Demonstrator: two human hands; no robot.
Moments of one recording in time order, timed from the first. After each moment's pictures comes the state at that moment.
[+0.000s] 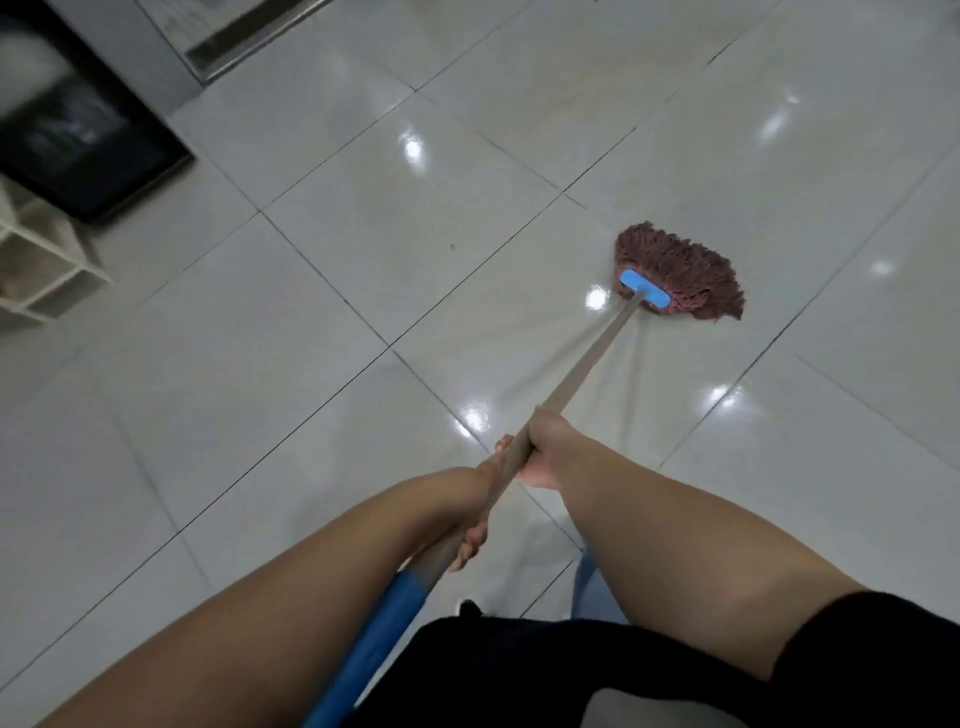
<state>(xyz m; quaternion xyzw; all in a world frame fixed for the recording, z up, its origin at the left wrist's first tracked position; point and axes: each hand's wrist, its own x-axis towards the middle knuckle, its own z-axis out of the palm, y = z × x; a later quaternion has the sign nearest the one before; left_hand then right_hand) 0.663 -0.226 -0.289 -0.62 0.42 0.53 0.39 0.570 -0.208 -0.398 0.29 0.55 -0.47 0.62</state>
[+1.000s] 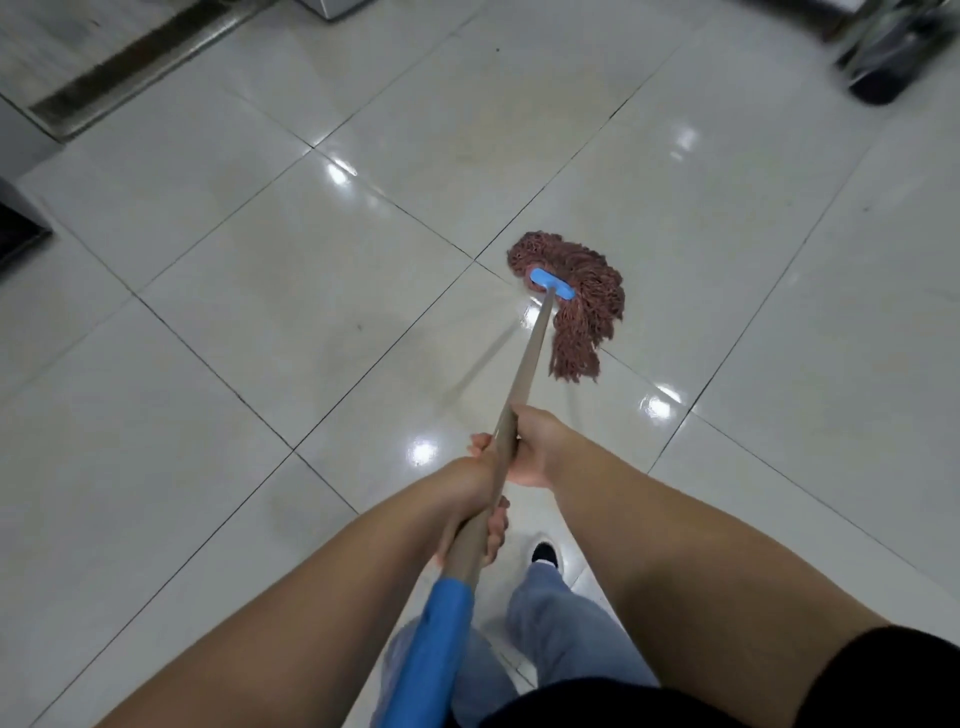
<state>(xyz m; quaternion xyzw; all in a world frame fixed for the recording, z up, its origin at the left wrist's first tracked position) 0.384 -0.328 -0.294 -0.61 0.35 0.64 0.31 0.293 -0.301 -0.388 0.27 0.52 -0.52 0.62</state>
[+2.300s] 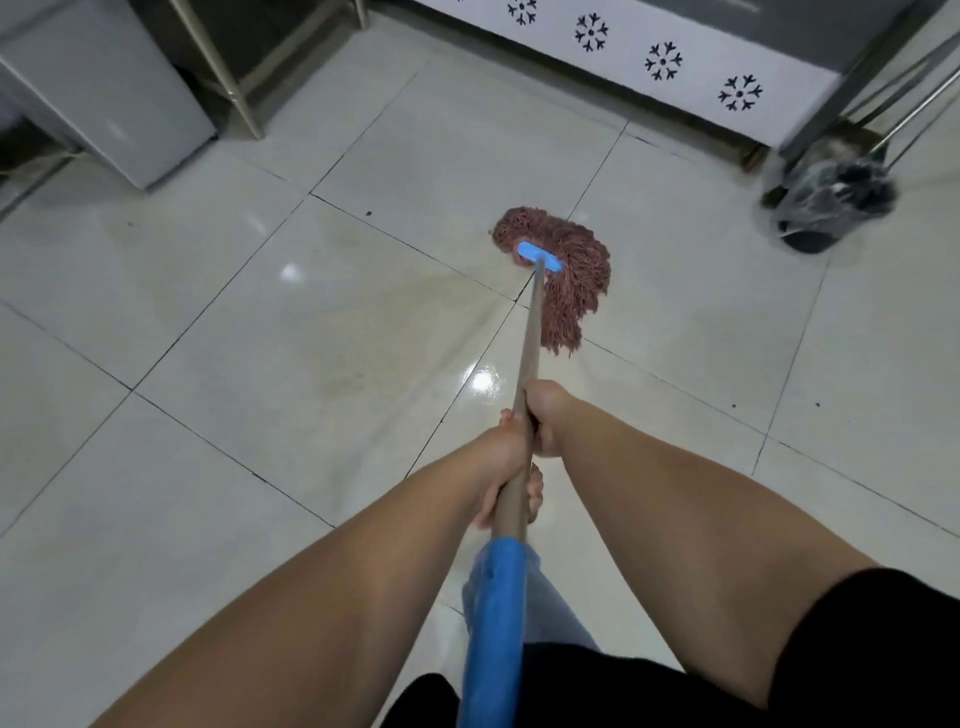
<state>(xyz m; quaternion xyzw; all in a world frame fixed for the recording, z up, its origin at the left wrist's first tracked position) -0.422 -0.701 -0.324 -0.55 0.39 0.67 0.32 -0.506 -0.673 -0.387 0.31 0.64 -0.46 0.54</state>
